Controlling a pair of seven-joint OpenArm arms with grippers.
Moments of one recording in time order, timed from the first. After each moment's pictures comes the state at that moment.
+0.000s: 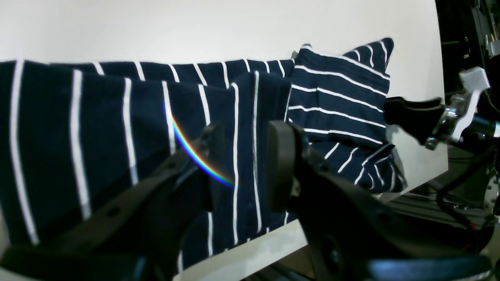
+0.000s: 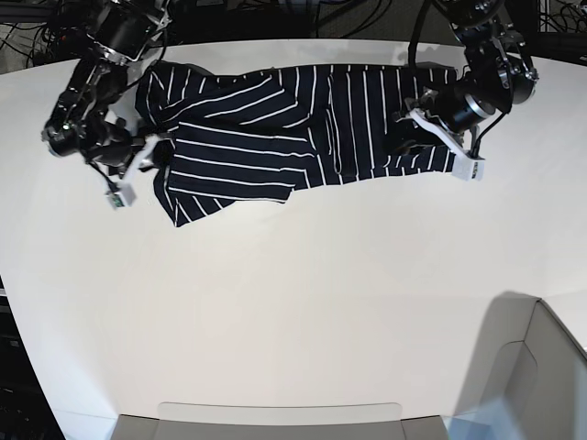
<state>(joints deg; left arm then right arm) 16.6 -1.6 -26.6 115.3 -51.6 -17.0 77.5 1.1 2.5 28.3 88.1 25.4 44.5 -78.2</state>
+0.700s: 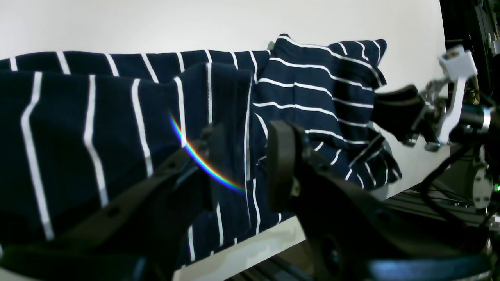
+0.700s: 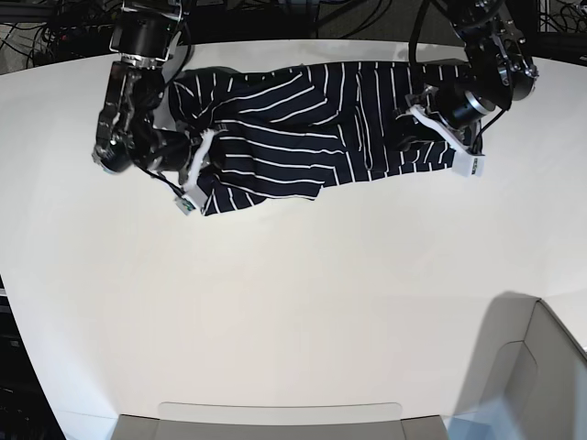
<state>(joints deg) 17.6 -1.6 -26.6 115.3 -51.5 -17.0 77.5 2.6 1.0 14.3 83.0 26.8 44.5 -76.7</state>
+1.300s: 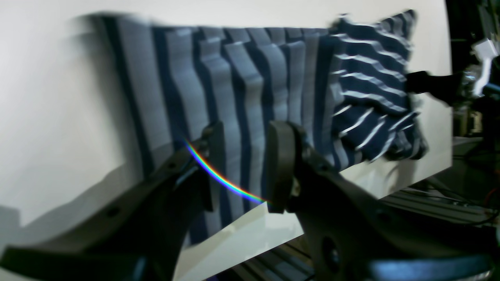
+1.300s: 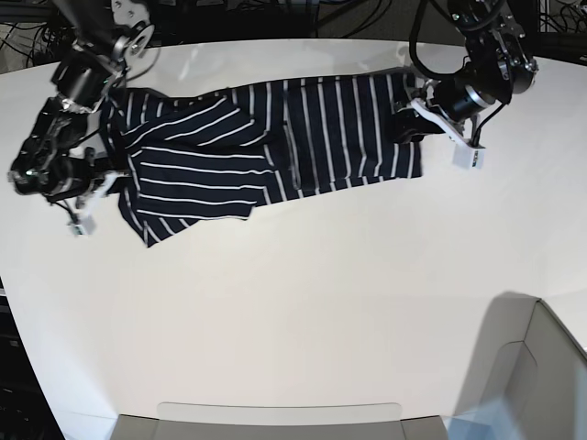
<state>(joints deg) 19.4 -1.6 -27.0 115.3 -51.7 -17.0 77.5 16.0 14.7 35.1 69.2 20.5 44.5 -81.0</state>
